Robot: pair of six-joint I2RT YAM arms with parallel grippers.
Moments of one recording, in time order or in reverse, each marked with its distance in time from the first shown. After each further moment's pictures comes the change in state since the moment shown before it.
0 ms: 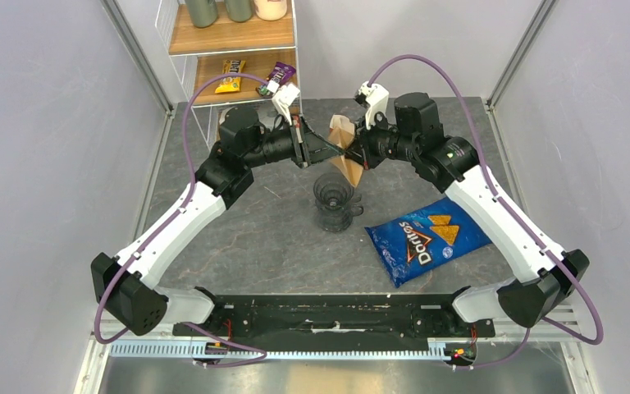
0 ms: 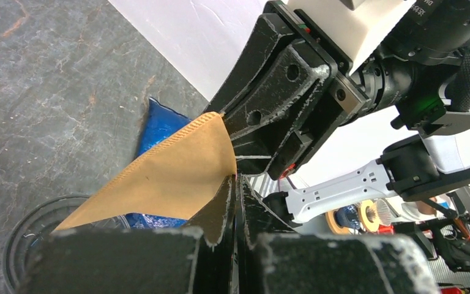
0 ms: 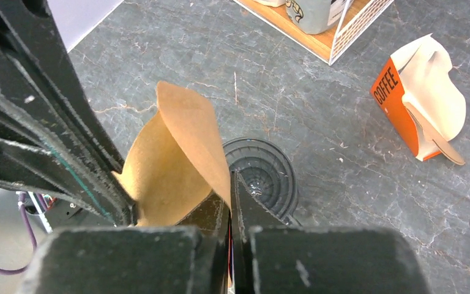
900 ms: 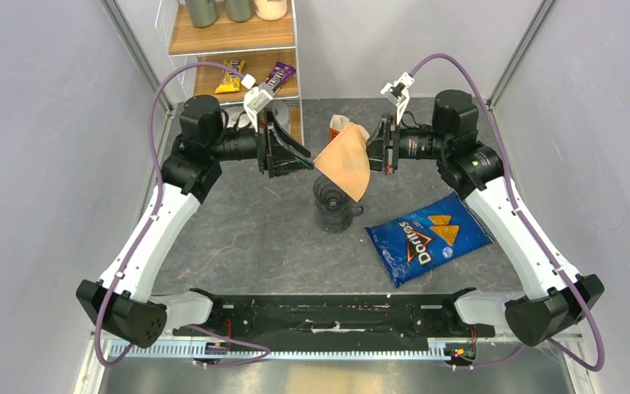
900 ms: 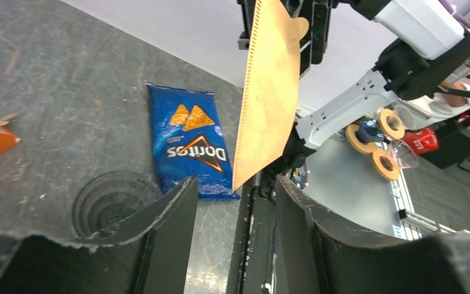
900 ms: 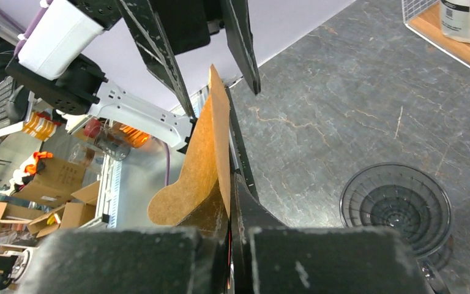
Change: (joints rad) left arm 0.220 -0.079 0.090 -0.262 0.424 0.384; right arm -0.159 -0.117 -0.118 0.246 -0.636 0.334
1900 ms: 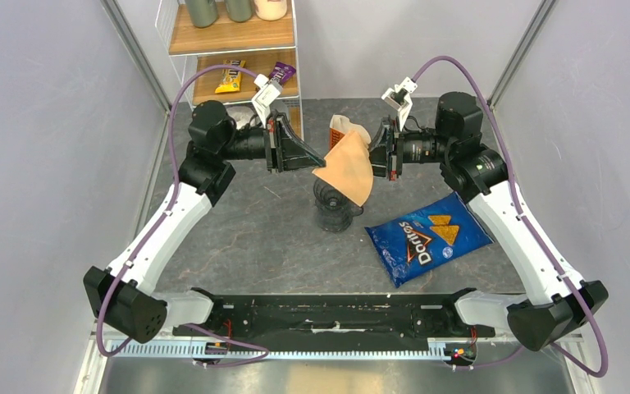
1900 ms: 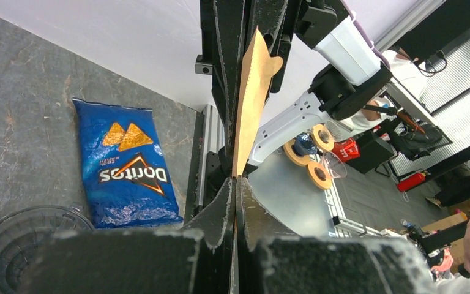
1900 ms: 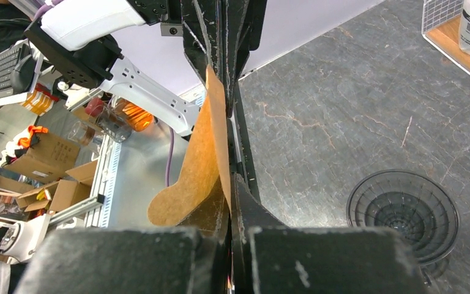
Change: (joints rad) left arm -0.081 0.030 -0.099 0.397 0.072 -0.393; right arm 0.008 -0.027 -0.005 -0.010 -0.073 -0.062
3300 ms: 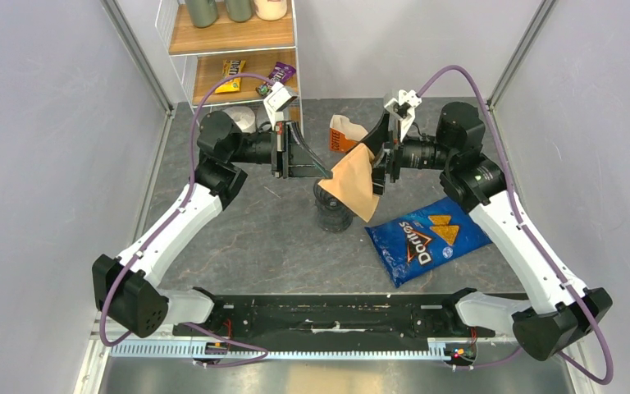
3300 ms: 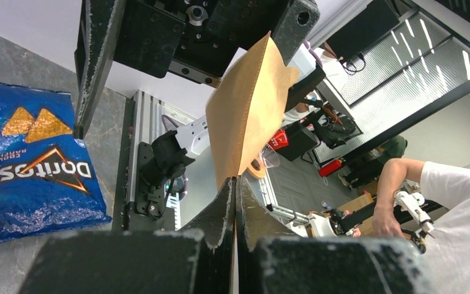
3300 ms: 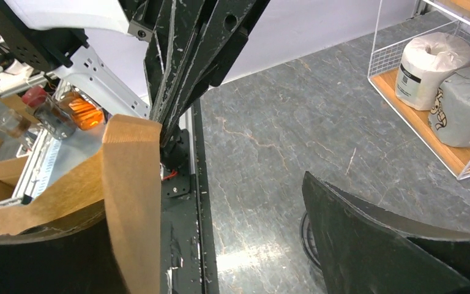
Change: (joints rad) left arm -0.056 0.036 -0.077 0.317 0.079 -0.386; right arm 0.023 -0.056 -0.089 0.109 0.073 -0.172
